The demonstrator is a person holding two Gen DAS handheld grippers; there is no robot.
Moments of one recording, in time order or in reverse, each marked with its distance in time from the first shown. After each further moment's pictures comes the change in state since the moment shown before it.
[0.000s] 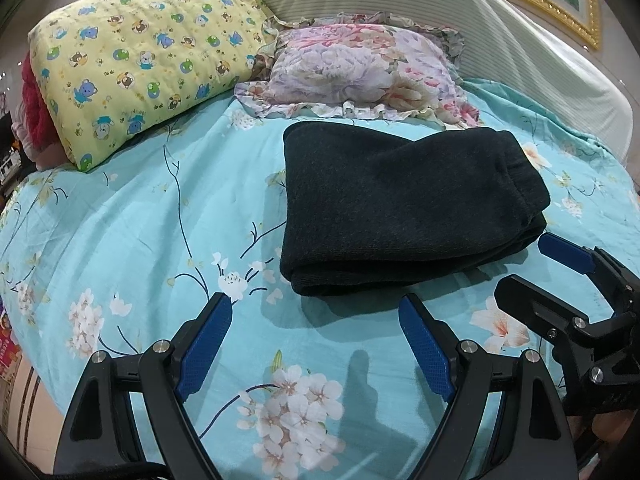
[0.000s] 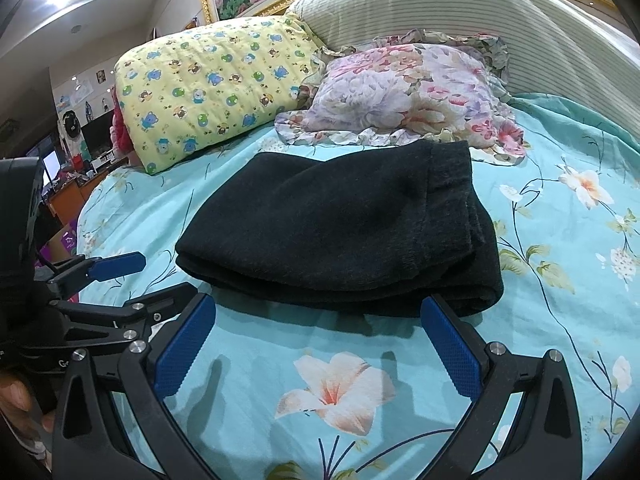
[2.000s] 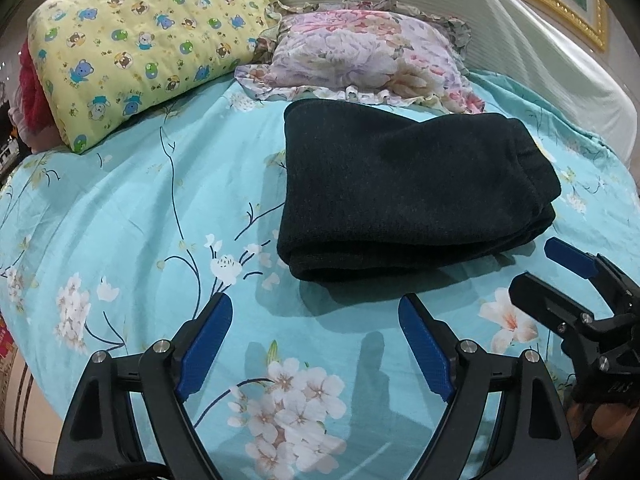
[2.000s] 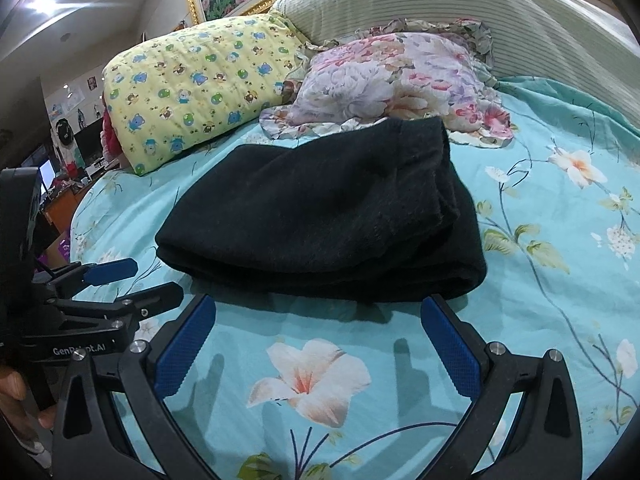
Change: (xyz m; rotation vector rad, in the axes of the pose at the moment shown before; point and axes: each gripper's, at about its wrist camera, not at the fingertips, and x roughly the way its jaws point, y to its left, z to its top) left arm 0.014 0.001 -0.005 -0.021 0.040 -0.003; right arm 0.005 -0.017 -0.011 0.033 0.013 -0.007
